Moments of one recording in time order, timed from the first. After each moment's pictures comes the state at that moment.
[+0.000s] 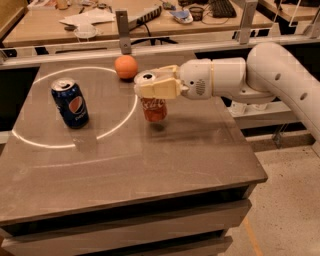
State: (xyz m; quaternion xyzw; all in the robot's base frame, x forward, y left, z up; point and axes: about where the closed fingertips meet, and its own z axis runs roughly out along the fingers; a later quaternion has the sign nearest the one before) arm 0.567 0.028 0.942 -0.45 0.61 0.46 0.46
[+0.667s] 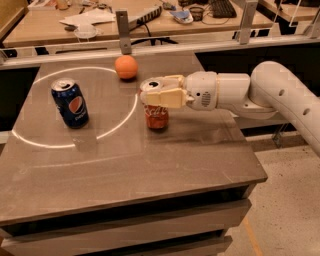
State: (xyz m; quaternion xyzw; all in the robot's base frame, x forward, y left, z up) arm 0.561 0.015 0.926 -0.43 0.59 0.49 0.48
